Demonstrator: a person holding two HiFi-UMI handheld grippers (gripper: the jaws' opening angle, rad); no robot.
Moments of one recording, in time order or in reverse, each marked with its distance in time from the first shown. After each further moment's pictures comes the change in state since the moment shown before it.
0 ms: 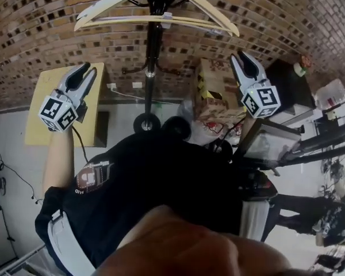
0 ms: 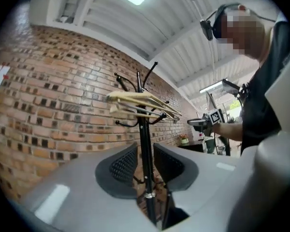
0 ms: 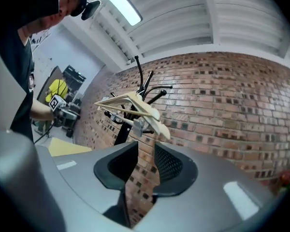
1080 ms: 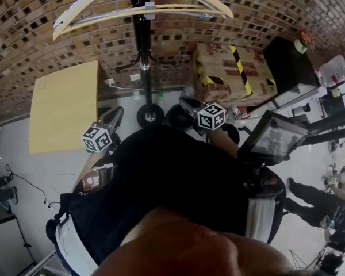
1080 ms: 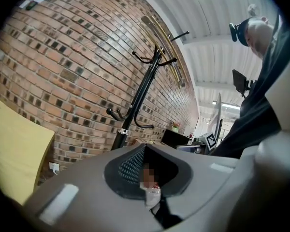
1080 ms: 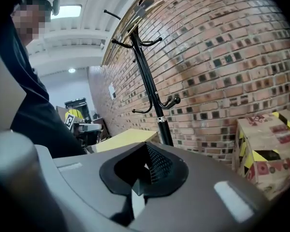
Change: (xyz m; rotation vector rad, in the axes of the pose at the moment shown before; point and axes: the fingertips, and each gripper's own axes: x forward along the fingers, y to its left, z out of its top) left arm -0.001 -0.087 -0.255 -0.471 0.265 -0.057; right arm -0.008 0.206 -0.295 0.622 0.376 0.336
